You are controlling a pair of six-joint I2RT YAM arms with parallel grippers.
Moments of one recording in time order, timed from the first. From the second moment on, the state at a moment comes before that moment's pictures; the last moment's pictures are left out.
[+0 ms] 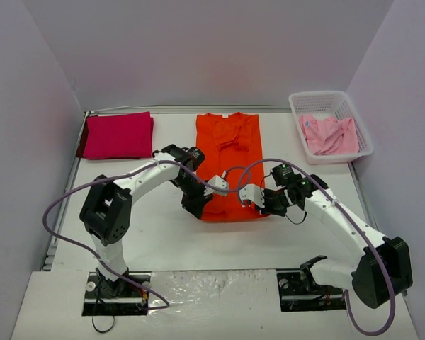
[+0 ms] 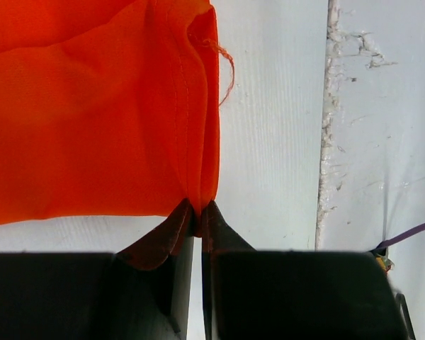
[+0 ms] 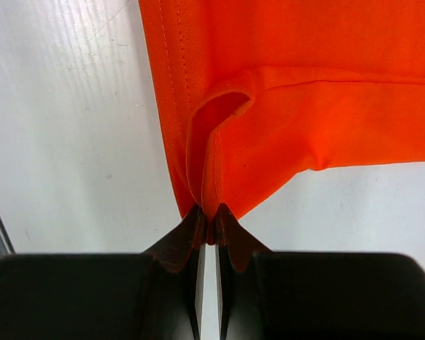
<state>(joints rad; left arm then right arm) -0.64 1.84 1.44 -1.14 0.71 0.88 0.43 1.21 0.83 -0.83 -0.34 -1.05</state>
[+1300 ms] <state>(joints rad) -0.58 1.70 1.56 -1.11 0.59 0.81 0.37 1.32 1.14 -0.99 -0.37 -1.06</state>
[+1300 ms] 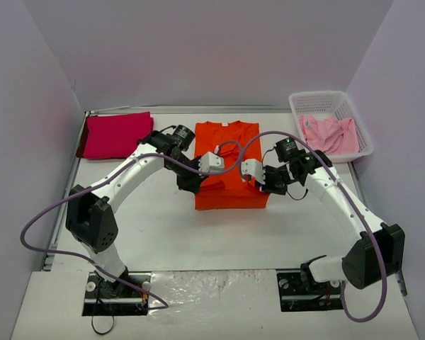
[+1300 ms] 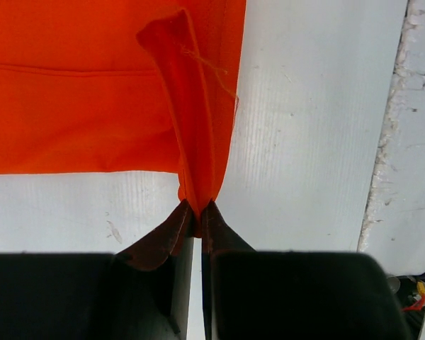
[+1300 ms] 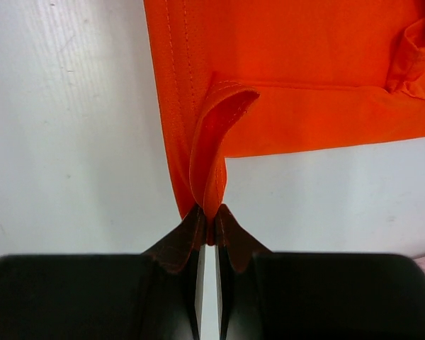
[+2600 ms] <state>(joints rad) -0.47 2.09 1.99 -1.12 0.51 0.80 0.20 1.80 1.49 -0.88 -0.49 -1.19</state>
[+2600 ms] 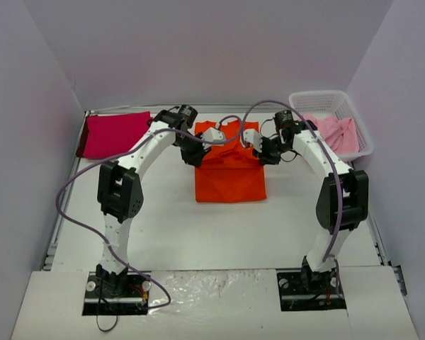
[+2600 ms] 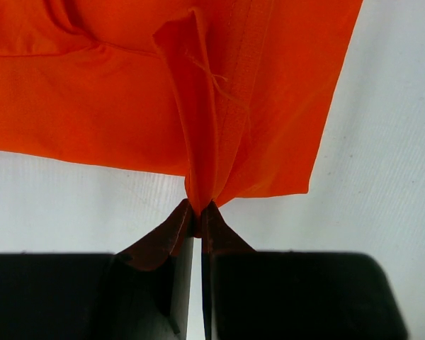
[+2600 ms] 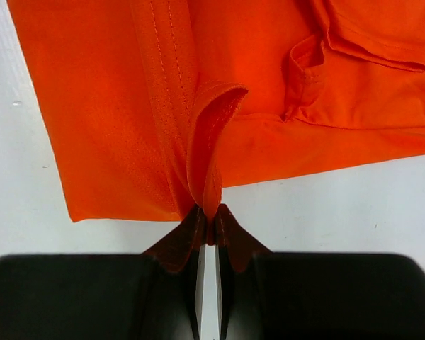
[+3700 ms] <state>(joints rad) -0.44 2.32 2.16 -1.07 0.43 0.81 0.16 2.10 1.69 -0.86 -0.50 -1.20</state>
